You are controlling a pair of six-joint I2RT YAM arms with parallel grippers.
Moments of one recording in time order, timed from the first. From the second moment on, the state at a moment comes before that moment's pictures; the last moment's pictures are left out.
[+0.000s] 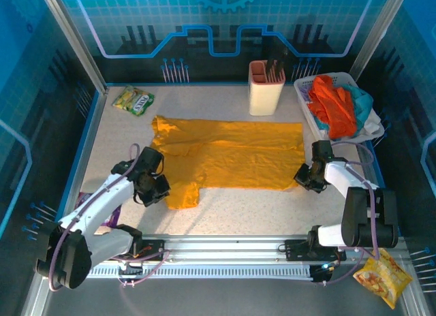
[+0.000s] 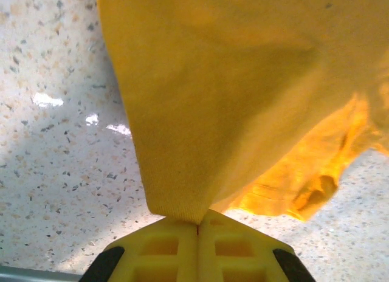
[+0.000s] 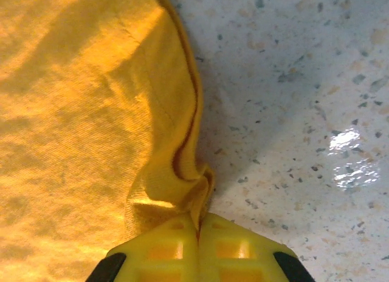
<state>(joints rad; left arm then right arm) -0.28 1.09 0.70 -0.96 0.16 -0.89 -0.07 1.36 0.65 -0.62 -0.14 0.57</state>
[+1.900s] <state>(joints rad) -0.03 1.73 1.42 -0.89 0.24 -0.57 -0.17 1.63 0.98 -0.61 -0.31 0.67</state>
